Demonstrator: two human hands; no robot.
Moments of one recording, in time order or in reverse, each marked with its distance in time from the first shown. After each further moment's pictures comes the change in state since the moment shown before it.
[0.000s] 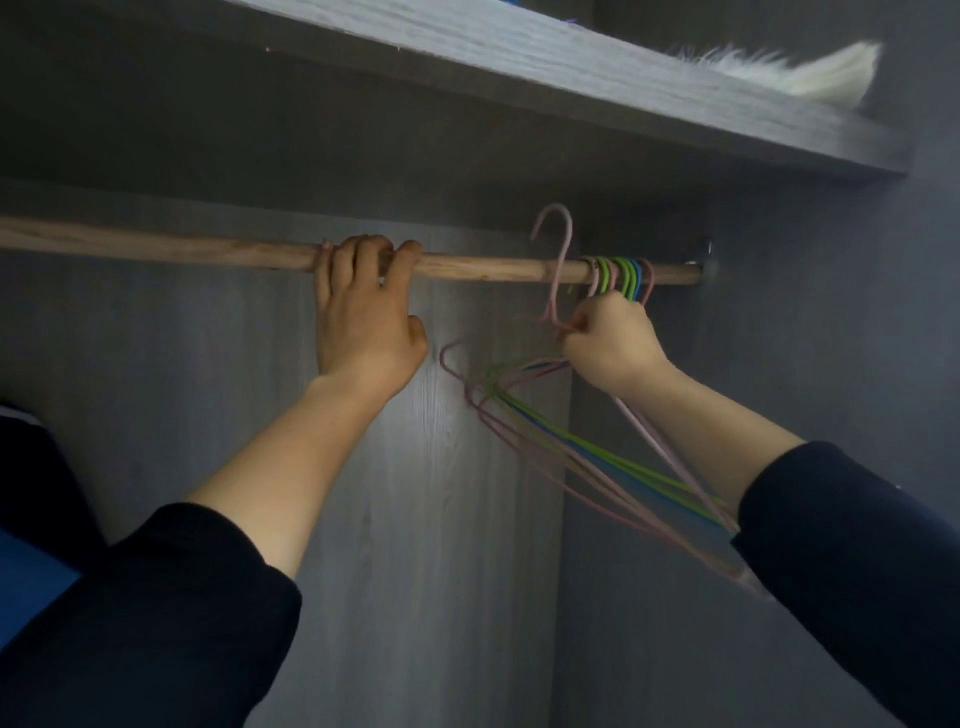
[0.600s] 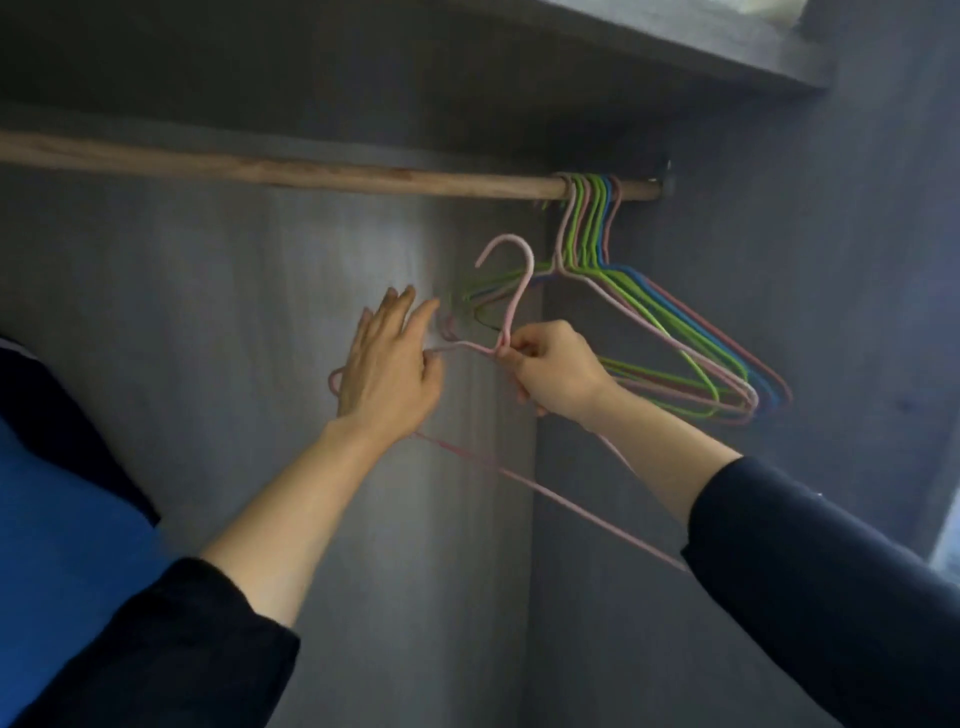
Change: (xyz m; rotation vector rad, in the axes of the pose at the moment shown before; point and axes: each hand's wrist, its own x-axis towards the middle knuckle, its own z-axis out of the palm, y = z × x) left_hand -0.110 0.014 -0.028 -0.322 -0.408 -0.043; right_hand -0.115 -0.019 0.039 0.289 -0.195 0.052
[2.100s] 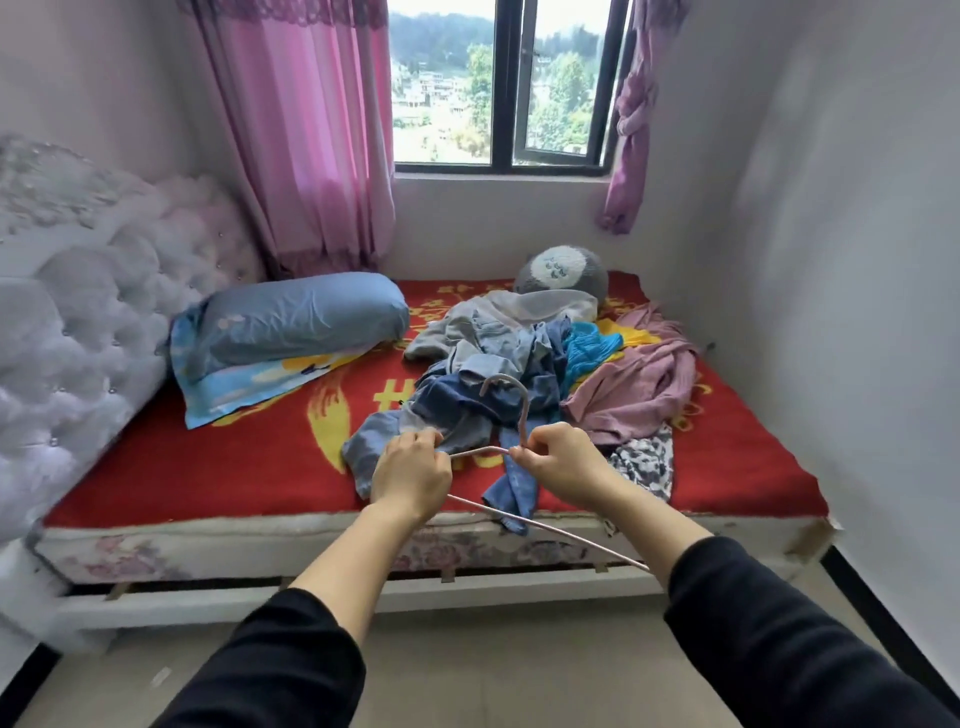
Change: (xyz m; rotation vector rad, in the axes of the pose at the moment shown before) left_hand -0.370 0.831 0.191 -0.656 -1.040 0.459; right_hand -0.694 0.331 -0.527 -0.452 0.398 1.133
